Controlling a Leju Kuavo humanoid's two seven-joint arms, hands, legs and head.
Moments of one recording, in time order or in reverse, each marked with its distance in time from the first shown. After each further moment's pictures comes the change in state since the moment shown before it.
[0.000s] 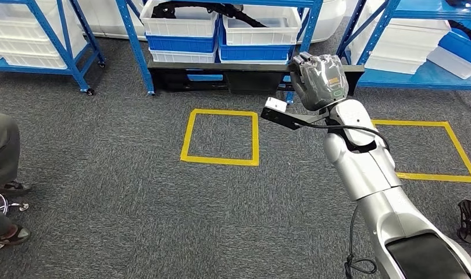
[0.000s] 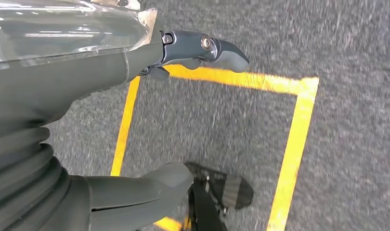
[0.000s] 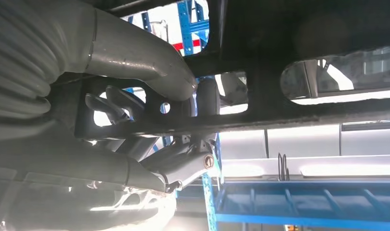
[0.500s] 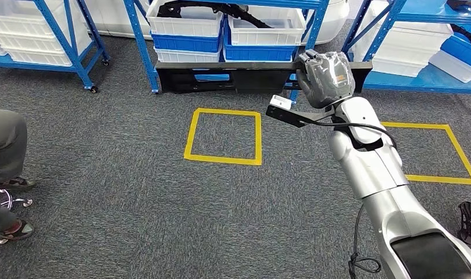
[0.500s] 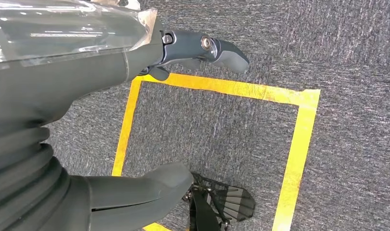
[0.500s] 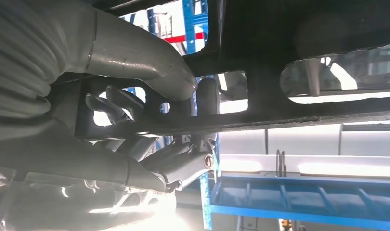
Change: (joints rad) left arm 0.003 0.000 0.001 0.000 -0.007 0.013 -0.014; right arm -0.018 -0.033 -0.001 -0.001 0.020 0.014 0.008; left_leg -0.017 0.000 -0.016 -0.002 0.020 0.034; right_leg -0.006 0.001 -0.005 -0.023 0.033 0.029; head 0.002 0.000
